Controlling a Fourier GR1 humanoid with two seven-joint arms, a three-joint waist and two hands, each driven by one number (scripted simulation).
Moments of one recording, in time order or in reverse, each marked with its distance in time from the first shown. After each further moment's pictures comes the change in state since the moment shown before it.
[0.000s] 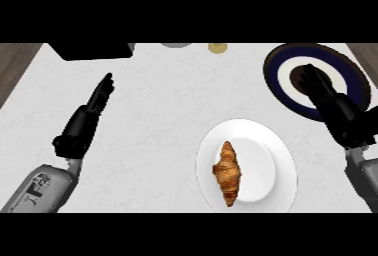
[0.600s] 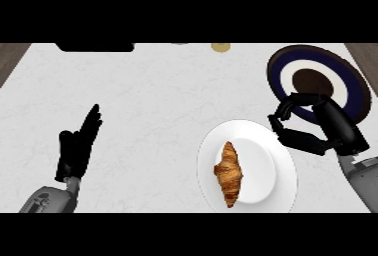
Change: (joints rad) left arm 0.148 -0.050 0.050 0.096 0.062 0.094 0.184; right arm -0.030 -0.067 0.148 -0.152 0.335 -0.087 -0.050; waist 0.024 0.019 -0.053
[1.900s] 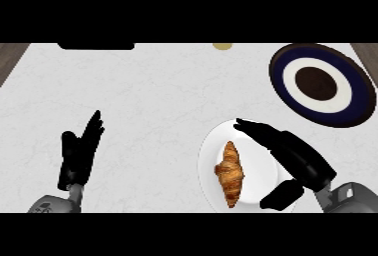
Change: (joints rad) left arm 0.057 -0.038 0.002 -0.095 -0.032 0.047 0.128; right arm 0.059 0.000 0.221 -0.147 0.295 0.198 0.195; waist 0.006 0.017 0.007
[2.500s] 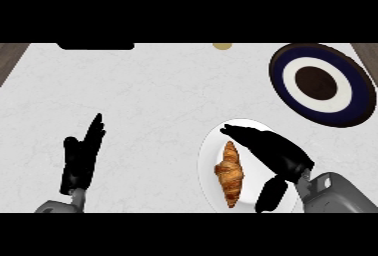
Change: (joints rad) left arm 0.035 -0.045 0.023 -0.025 -0.058 -0.015 -0.002; right arm -0.069 0.124 -0.007 0.040 0.052 0.280 0.217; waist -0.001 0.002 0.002
